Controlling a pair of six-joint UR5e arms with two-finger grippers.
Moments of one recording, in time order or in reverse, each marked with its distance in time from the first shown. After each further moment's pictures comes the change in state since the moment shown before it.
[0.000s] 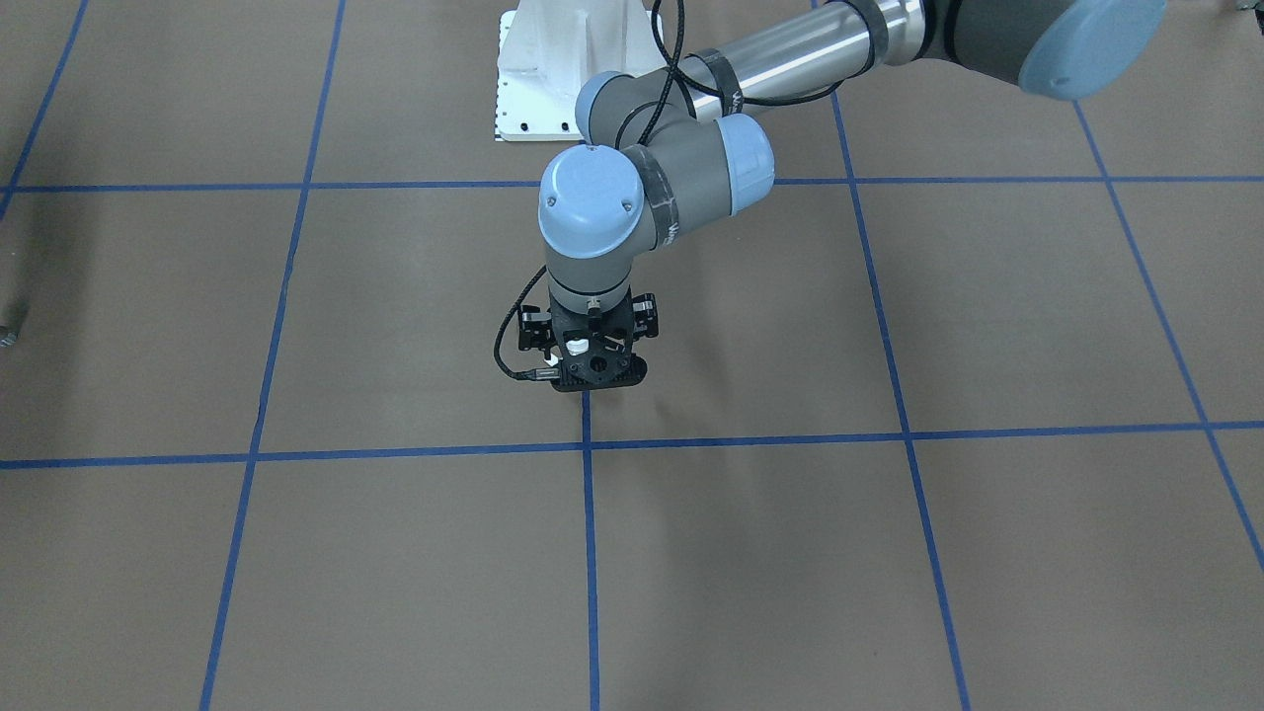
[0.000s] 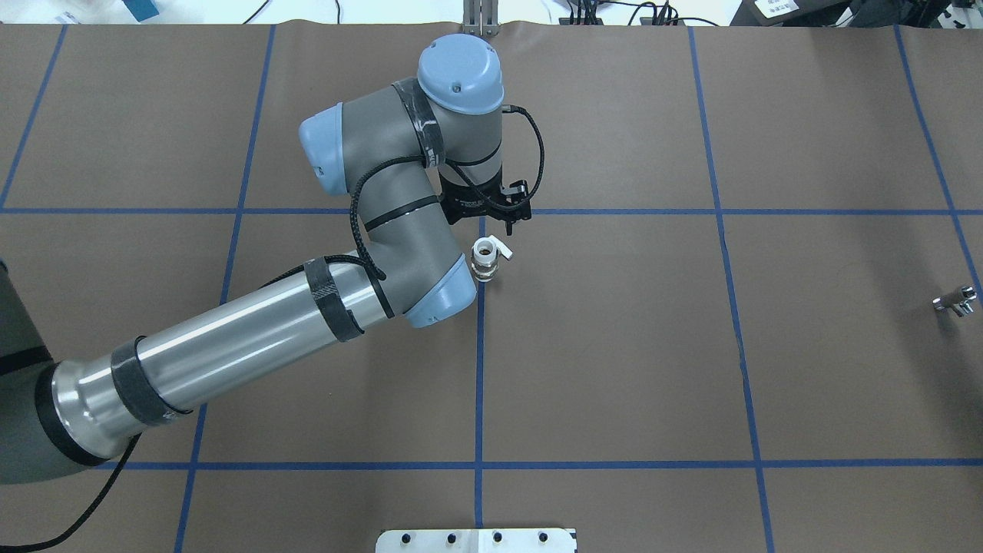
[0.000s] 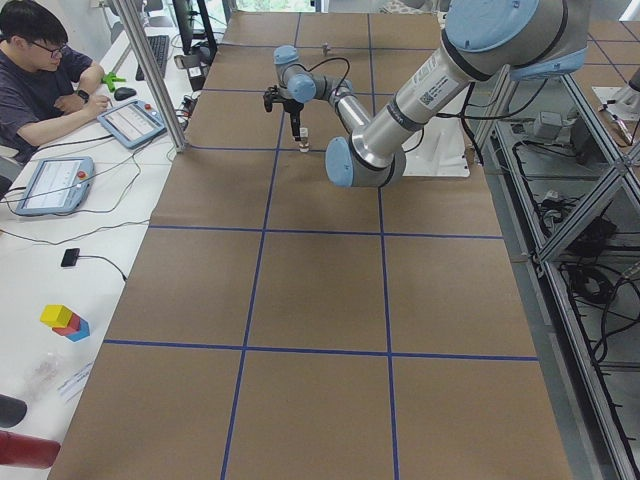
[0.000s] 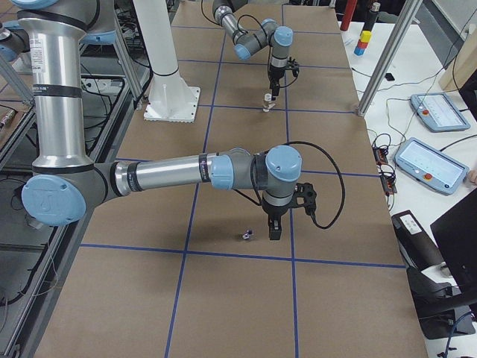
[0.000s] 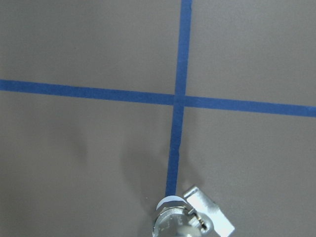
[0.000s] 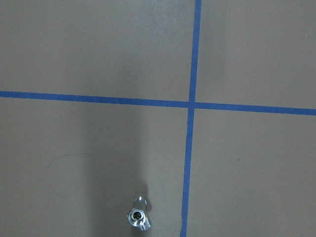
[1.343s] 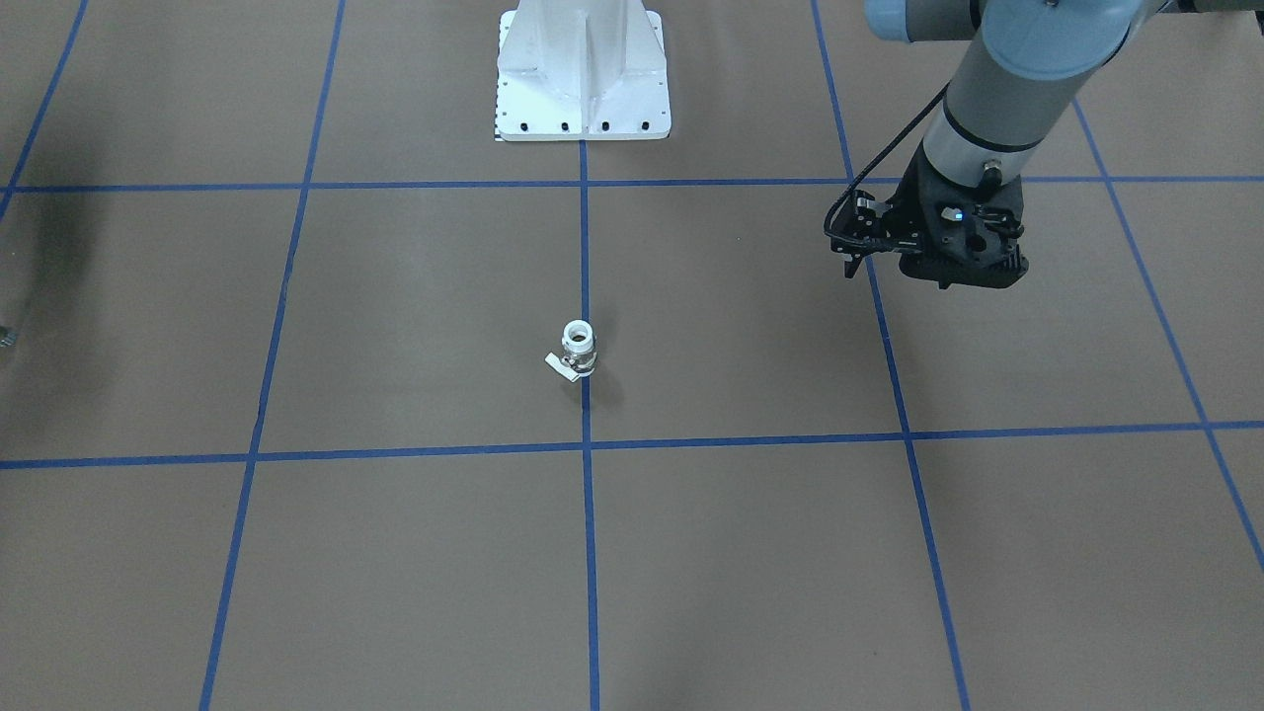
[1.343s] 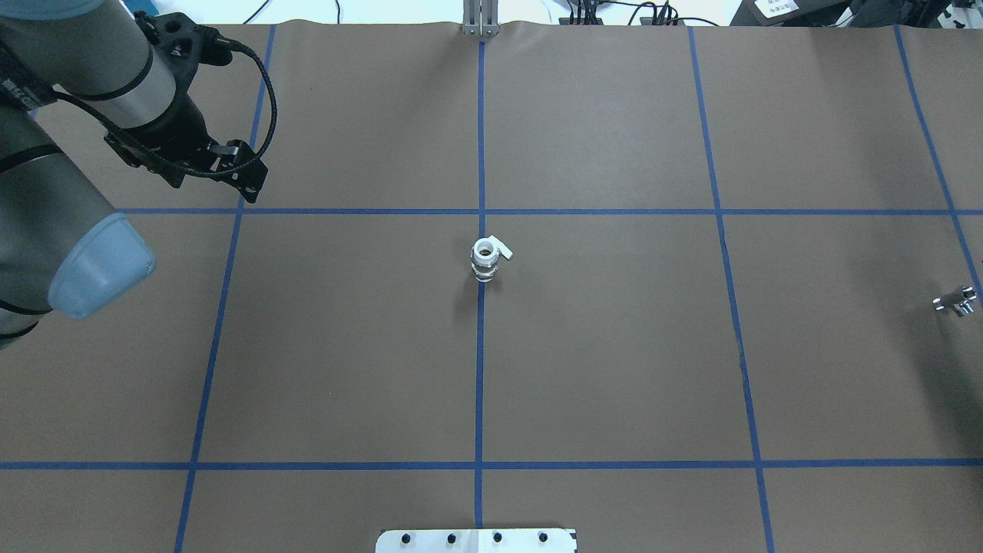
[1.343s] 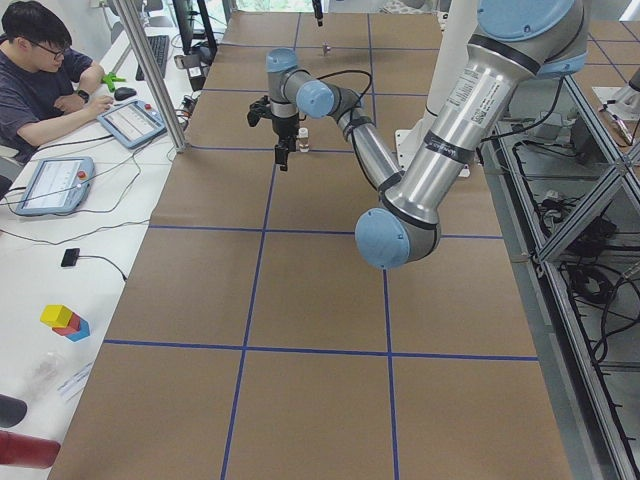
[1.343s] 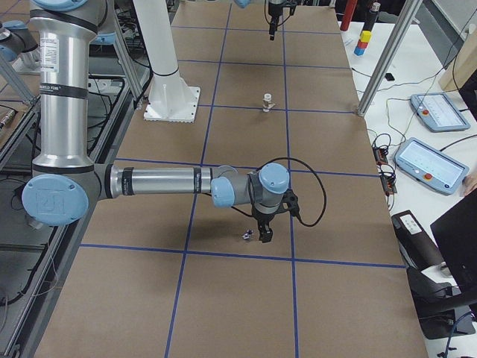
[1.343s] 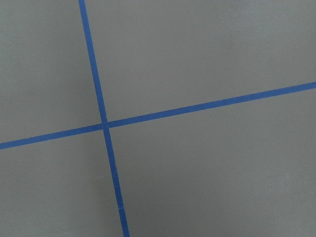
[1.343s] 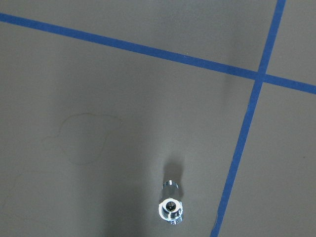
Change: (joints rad) left arm -0.275 0.501 -0.683 0.337 -0.058 0.553; right arm -0.214 -0.087 -0.130 0.330 -0.006 -0.016
